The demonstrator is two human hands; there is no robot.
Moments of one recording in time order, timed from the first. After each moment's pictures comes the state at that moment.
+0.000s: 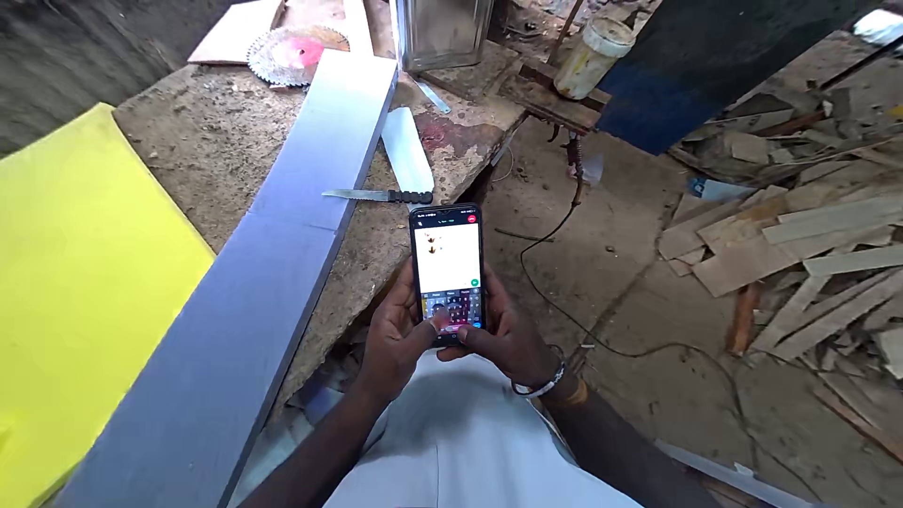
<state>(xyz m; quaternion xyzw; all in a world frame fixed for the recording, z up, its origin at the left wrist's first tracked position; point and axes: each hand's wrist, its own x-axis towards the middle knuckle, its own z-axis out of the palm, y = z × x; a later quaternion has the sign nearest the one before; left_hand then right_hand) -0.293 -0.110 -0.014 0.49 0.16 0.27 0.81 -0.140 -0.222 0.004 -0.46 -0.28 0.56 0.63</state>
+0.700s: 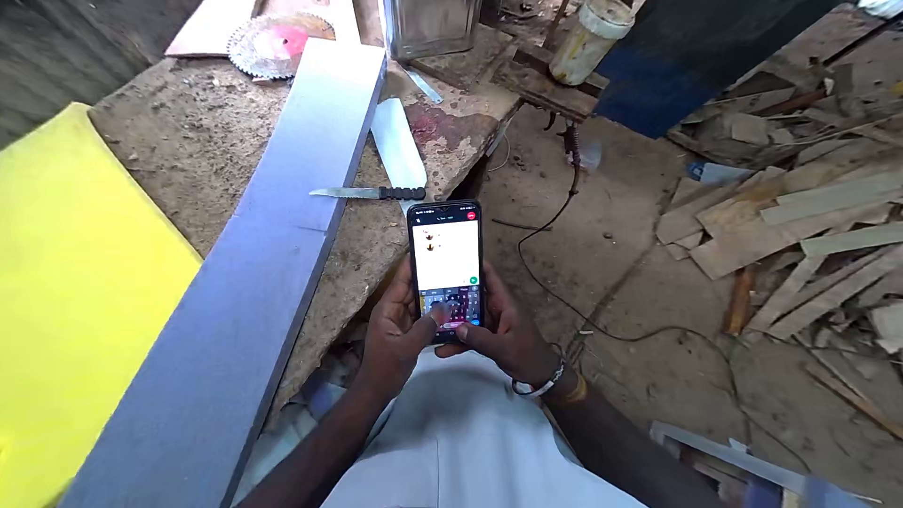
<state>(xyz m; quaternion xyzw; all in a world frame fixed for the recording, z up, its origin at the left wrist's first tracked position) -0.281 -0.108 -0.015 0.48 0.18 0.26 0.82 -0.133 -0.224 -0.001 -0.46 -0.28 0.55 0.64</state>
